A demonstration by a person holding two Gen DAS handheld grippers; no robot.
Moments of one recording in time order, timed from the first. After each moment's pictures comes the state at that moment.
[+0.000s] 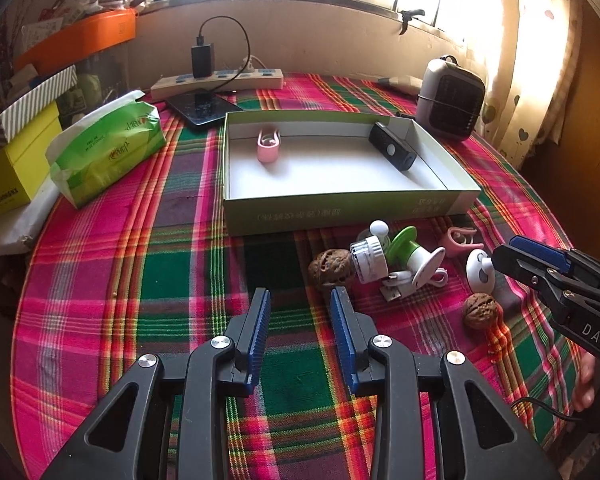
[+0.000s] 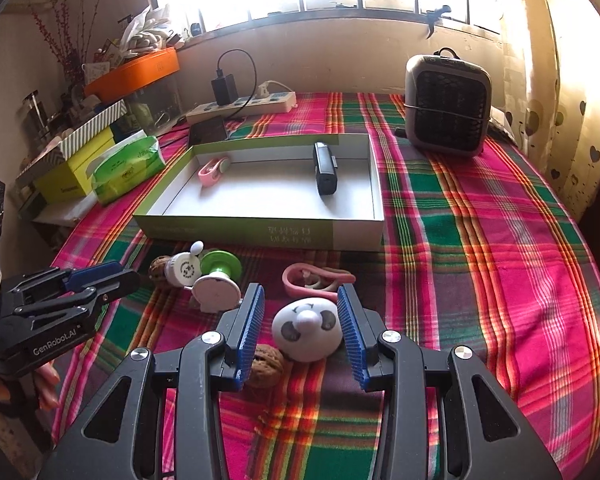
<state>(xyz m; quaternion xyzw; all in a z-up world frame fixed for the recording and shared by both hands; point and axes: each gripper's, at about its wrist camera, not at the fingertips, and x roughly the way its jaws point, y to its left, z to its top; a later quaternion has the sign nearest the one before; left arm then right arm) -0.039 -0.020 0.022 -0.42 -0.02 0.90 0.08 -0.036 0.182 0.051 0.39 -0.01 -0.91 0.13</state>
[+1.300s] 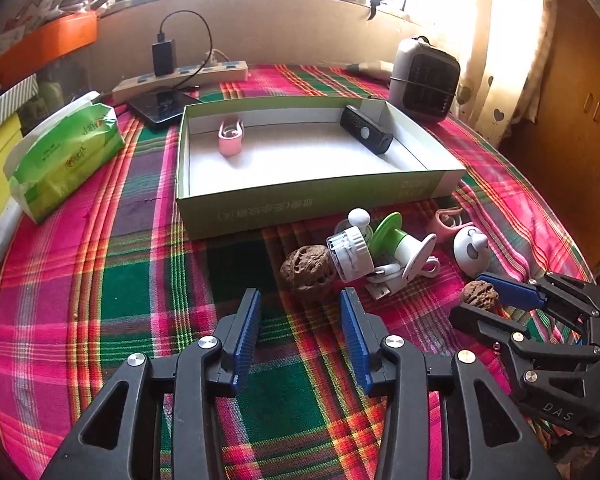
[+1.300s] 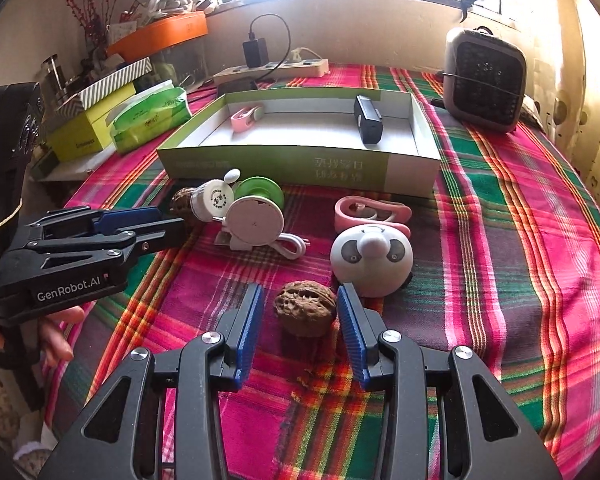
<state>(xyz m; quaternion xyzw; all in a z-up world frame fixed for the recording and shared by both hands) -0.055 -0.010 0.007 -0.43 0.00 0.89 0.14 -0.019 0.158 0.018 0.42 0.02 -0.90 0.16</state>
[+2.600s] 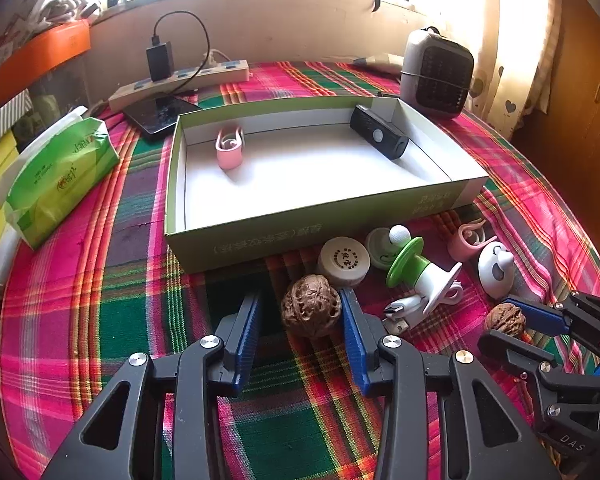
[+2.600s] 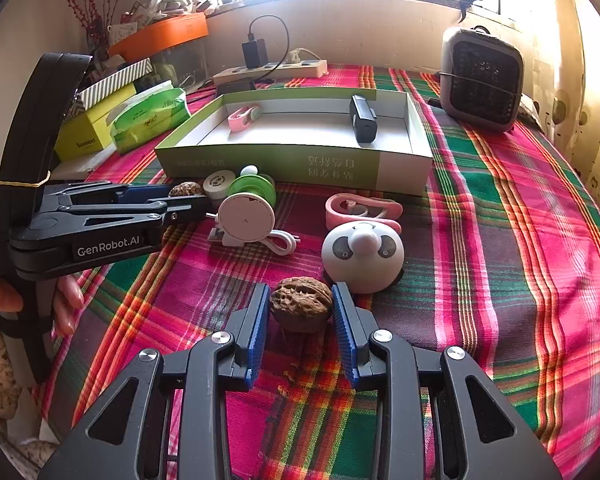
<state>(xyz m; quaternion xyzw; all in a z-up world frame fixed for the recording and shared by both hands) -0.078 -0.001 0.005 -0.43 0.02 0.89 0.12 -0.016 0.161 0.018 0.41 0.02 -0.90 0.16</state>
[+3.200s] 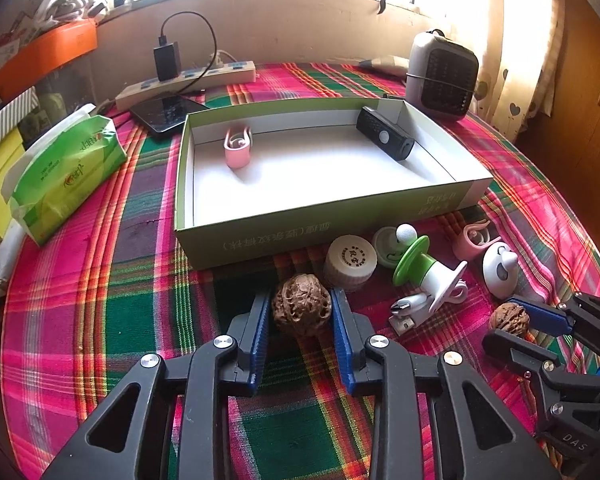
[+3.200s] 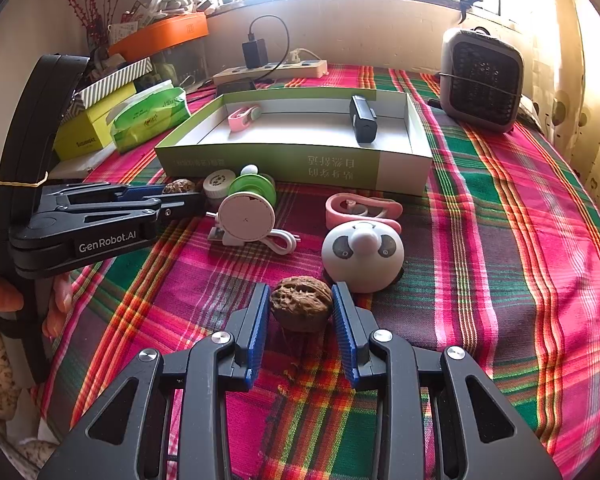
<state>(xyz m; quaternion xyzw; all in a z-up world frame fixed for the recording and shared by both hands) -0.076 -0.004 0.006 -0.43 0.02 0.90 0.11 -0.015 0.161 0.019 0.41 0.02 -0.90 0.16</state>
